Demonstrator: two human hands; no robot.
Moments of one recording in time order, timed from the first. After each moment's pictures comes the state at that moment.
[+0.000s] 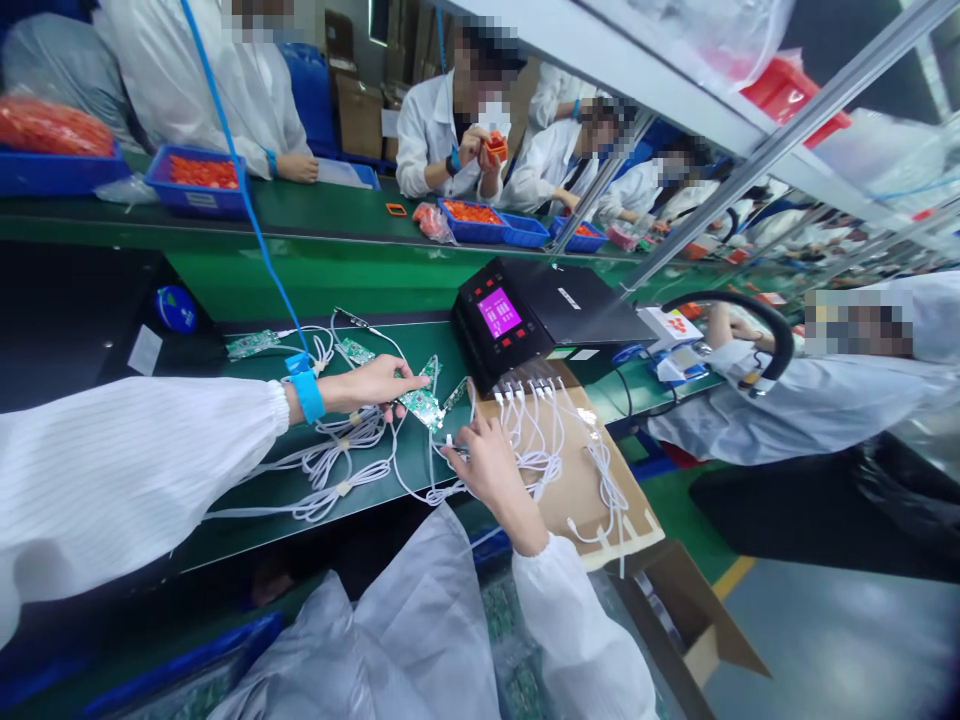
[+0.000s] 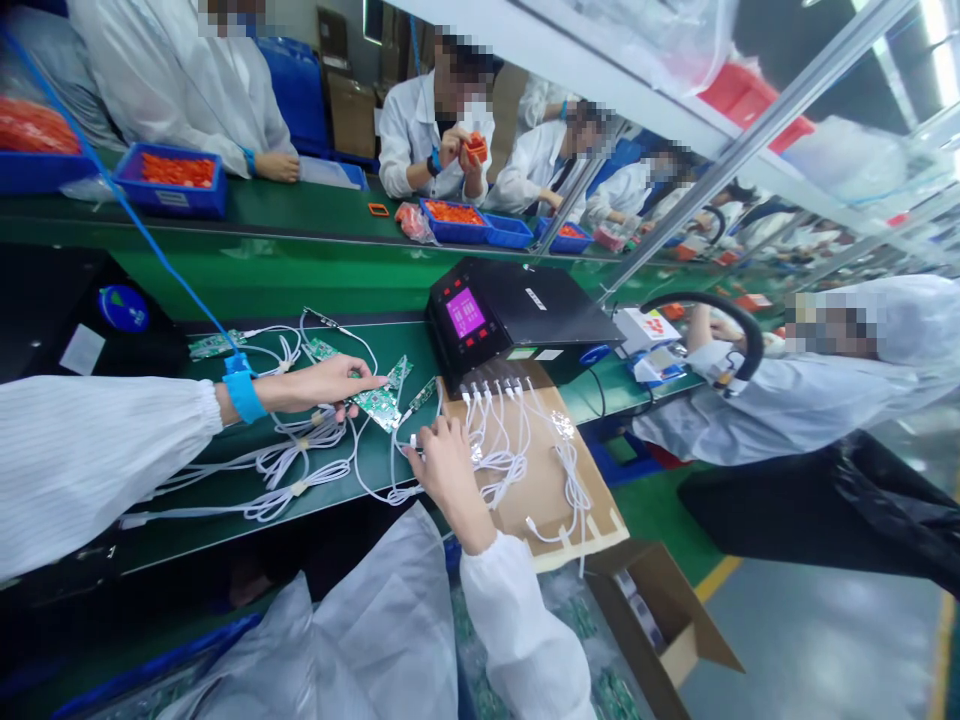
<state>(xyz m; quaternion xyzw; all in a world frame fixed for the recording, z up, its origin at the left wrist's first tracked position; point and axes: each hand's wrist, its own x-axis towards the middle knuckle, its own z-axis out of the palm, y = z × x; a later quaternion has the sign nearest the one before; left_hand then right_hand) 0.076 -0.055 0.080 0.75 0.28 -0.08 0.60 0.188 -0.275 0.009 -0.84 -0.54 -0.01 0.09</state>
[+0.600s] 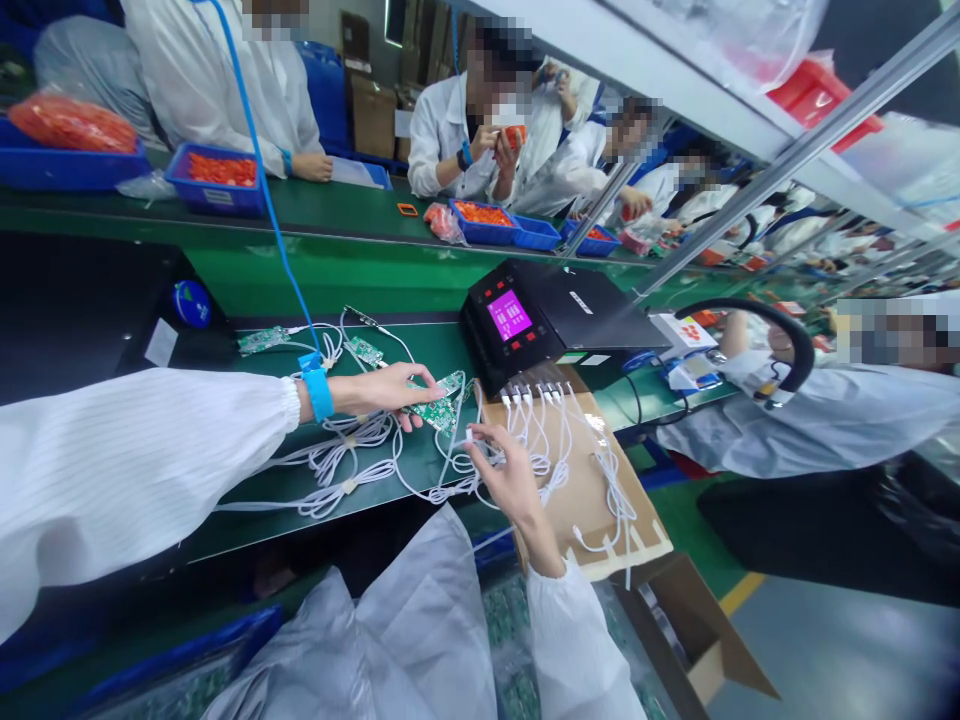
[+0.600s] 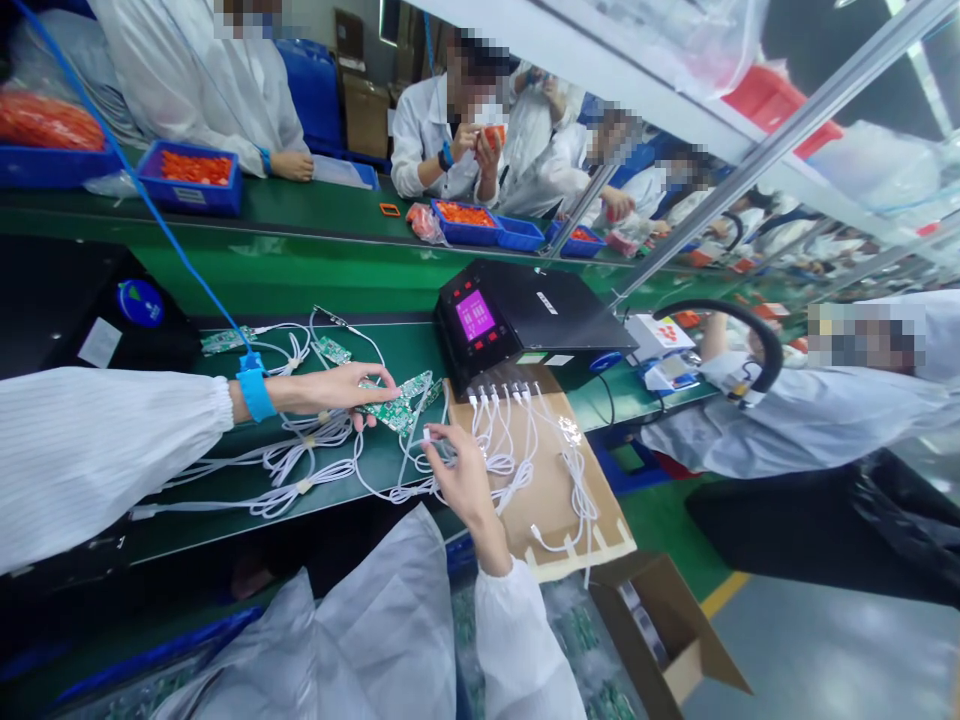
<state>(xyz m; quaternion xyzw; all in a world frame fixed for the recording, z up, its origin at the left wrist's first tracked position) 0.075 -0.057 0.069 0.73 0.20 -0.09 0.65 0.194 -0.295 0.004 -0.76 -0.46 0.09 0.45</state>
